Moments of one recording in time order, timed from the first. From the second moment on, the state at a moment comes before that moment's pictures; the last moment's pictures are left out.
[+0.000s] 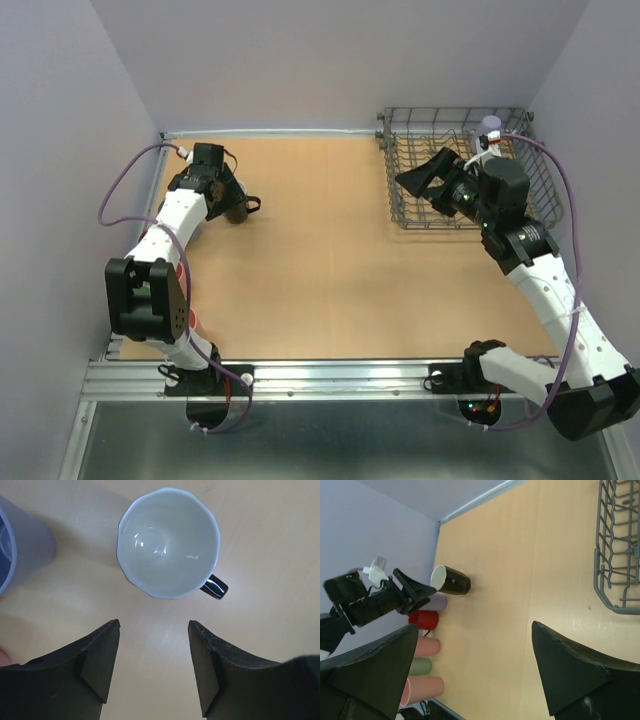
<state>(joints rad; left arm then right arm) -0.12 1.54 1.27 -0.63 -0.16 -0.58 0.30 1.04 1.15 -0.35 -0.19 0.78</state>
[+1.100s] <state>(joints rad) -0.07 1.76 1.35 -0.55 -0.19 -0.57 0.30 1.09 1.11 -0.42 -0.28 0.75</state>
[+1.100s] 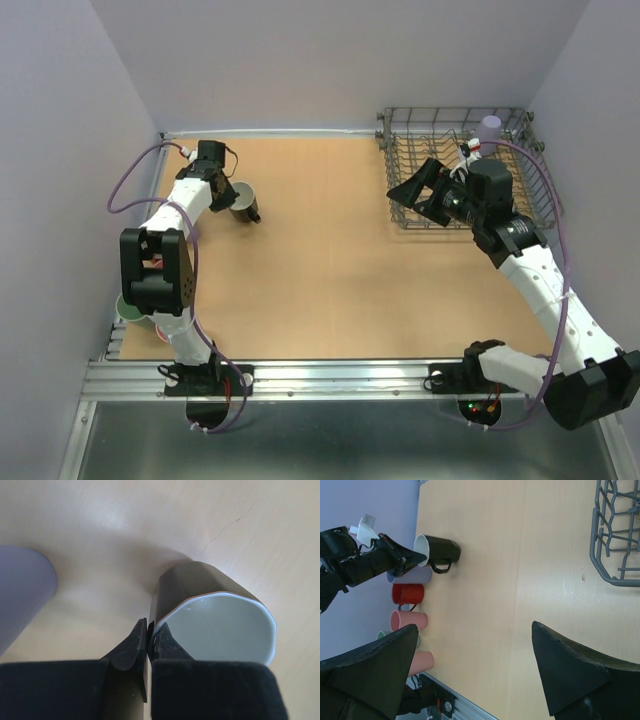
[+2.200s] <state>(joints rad) -0.11 1.37 1.10 0.26 0.54 -0.92 0.35 1.45 1.02 0.37 -0.51 1.54</state>
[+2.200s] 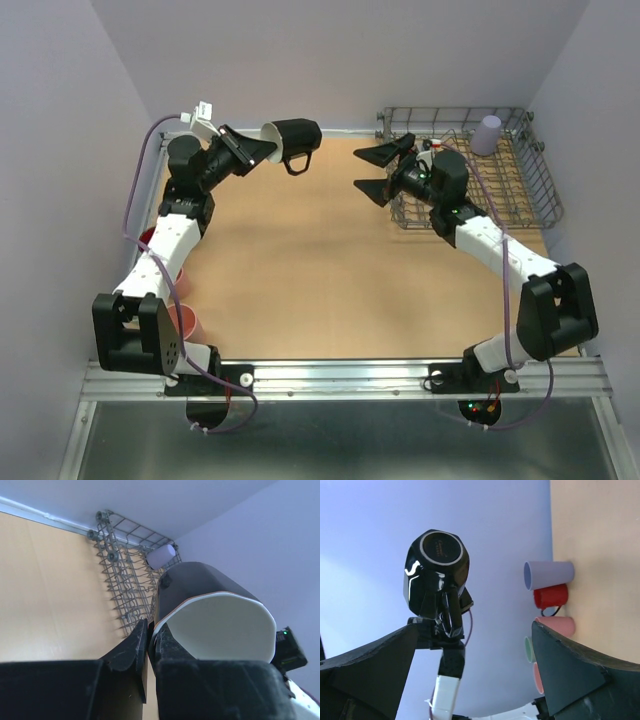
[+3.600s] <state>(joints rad) -0.20 1.39 1.01 0.44 0.52 -1.10 0.52 1.82 1.36 0.68 -0.36 1.71</state>
